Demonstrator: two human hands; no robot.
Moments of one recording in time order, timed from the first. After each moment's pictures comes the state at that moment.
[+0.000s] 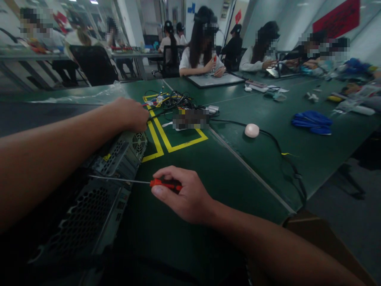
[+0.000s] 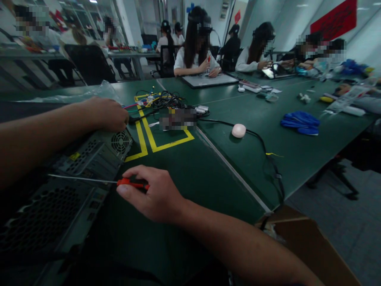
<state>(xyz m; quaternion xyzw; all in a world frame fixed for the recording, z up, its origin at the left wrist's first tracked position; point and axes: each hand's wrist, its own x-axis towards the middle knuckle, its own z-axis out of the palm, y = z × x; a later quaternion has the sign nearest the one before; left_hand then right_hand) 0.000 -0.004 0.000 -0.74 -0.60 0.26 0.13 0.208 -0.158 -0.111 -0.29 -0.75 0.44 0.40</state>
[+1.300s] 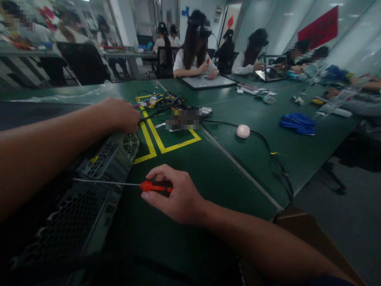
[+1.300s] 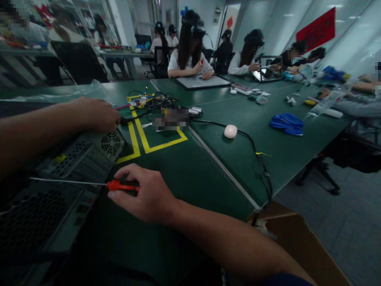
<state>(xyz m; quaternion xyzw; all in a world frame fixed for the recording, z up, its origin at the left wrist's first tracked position) -0.005 0.007 -0.008 -0.73 -0.61 0.28 0.13 0.206 -0.158 -0.117 -0.28 -0.75 0.43 0.41</state>
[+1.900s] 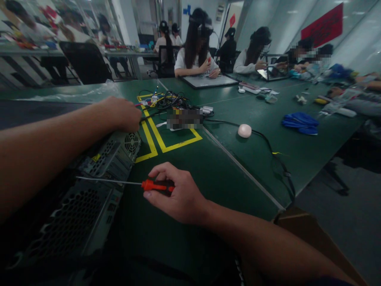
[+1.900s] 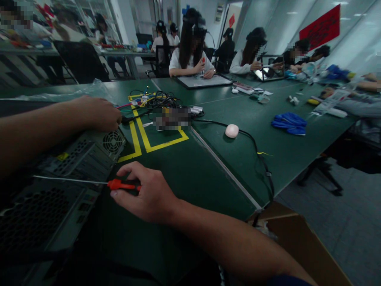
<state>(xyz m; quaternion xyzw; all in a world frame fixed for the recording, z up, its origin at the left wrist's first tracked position) -0.006 0.007 -0.009 -0.73 -0.60 0.29 0.16 0.207 -0.159 -0.113 -0.29 -0.75 0.44 0.40</state>
